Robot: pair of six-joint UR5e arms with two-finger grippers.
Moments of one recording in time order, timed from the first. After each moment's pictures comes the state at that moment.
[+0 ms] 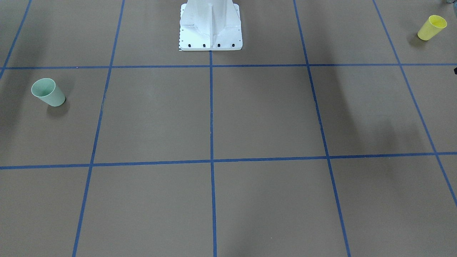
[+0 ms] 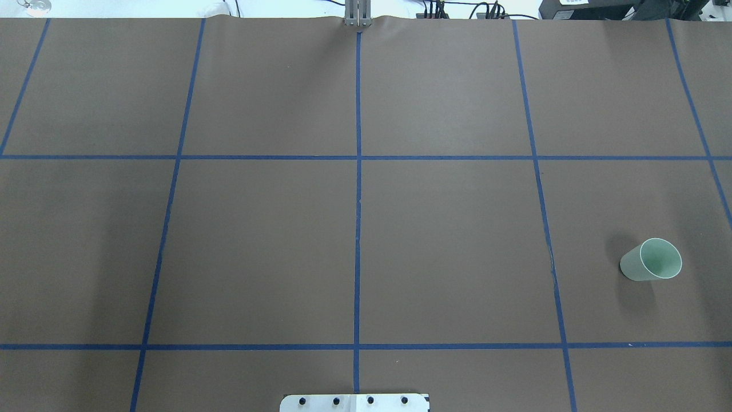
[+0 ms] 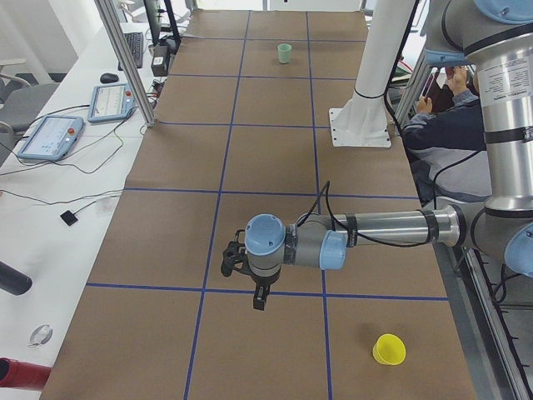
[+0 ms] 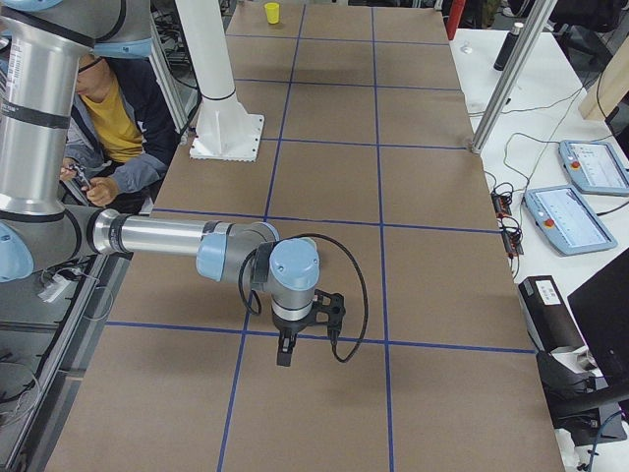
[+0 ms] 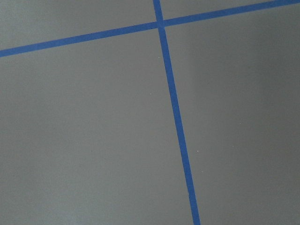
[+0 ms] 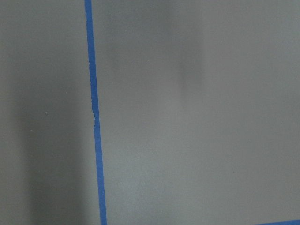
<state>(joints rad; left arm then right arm) -1.53 -1.33 -1.72 -1.73 -2.37 0.11 1.66 -1.85 1.83 -1.72 2.26 -0.11</state>
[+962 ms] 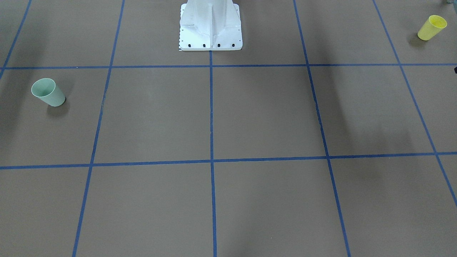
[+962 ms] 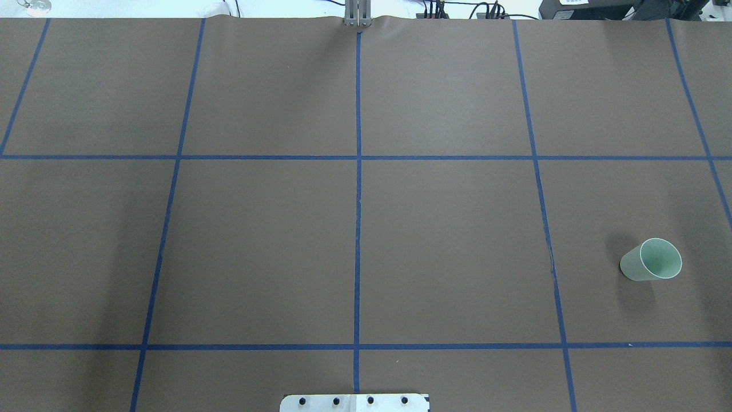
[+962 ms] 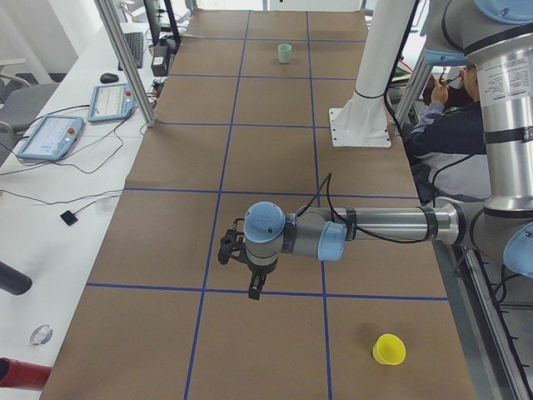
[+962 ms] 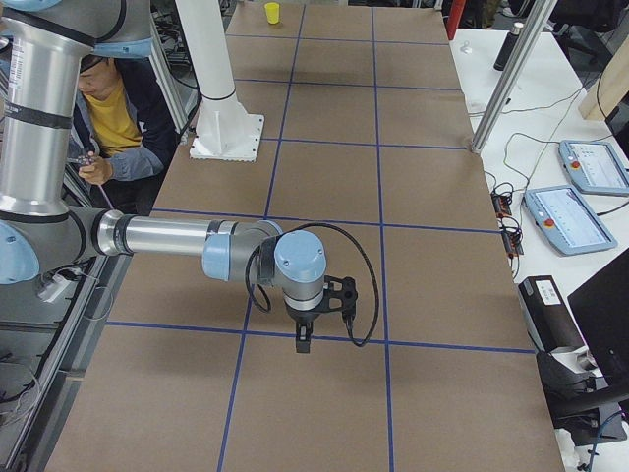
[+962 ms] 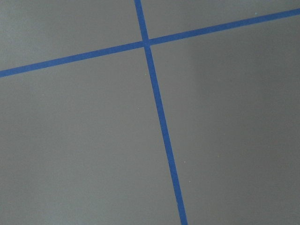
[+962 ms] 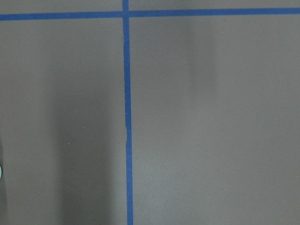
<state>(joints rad) -1.53 -1.35 -1.79 -1.74 -2.38 0.10 1.66 -1.82 1.81 -1.58 2.34 -0.10</state>
